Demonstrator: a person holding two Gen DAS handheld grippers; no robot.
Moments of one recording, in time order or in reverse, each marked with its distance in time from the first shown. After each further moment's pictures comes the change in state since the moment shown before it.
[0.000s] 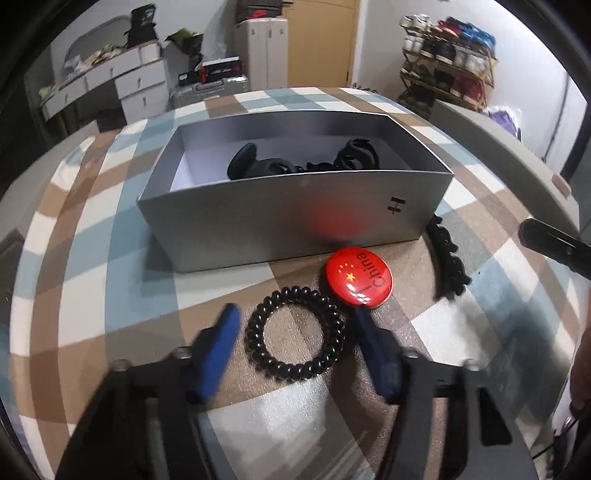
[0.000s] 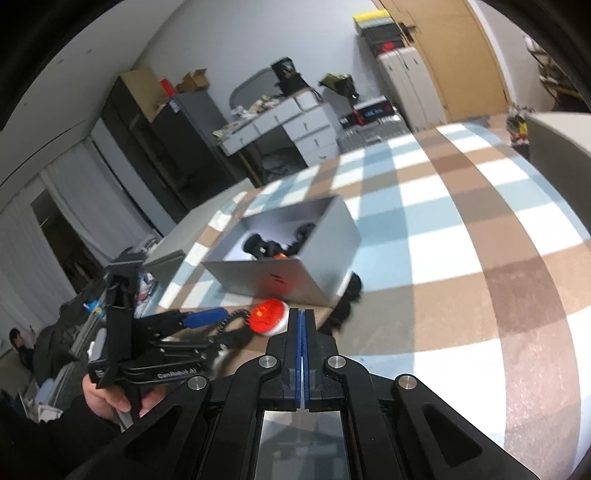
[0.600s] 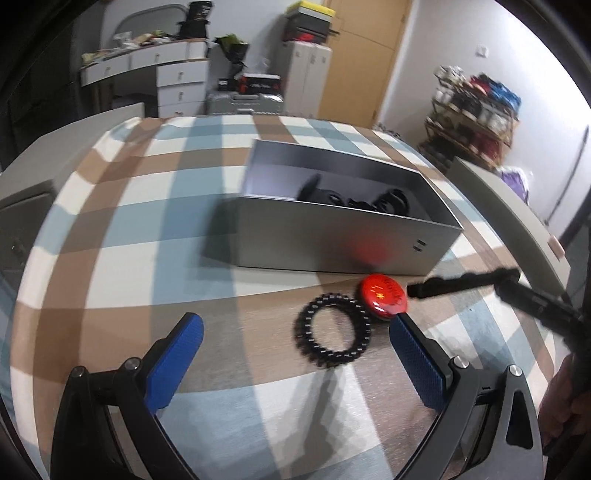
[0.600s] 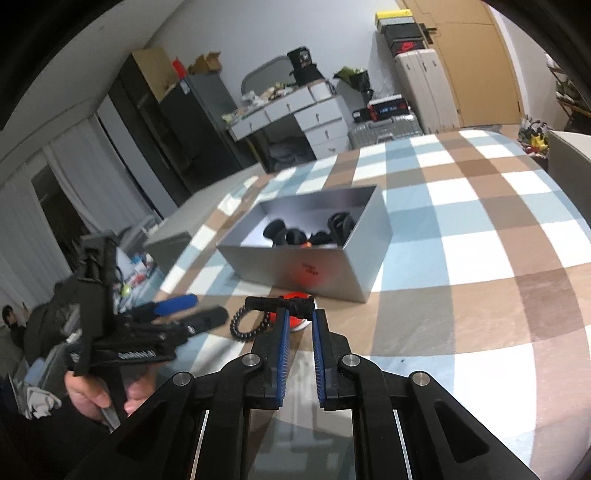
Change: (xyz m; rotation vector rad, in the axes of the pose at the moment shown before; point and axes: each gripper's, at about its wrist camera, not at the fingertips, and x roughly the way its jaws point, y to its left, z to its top) left arm -0.024 0.033 -0.010 -0.191 -0.101 -0.037; right arm 0.019 0.034 -0.003 -0.076 -0.001 -0.007
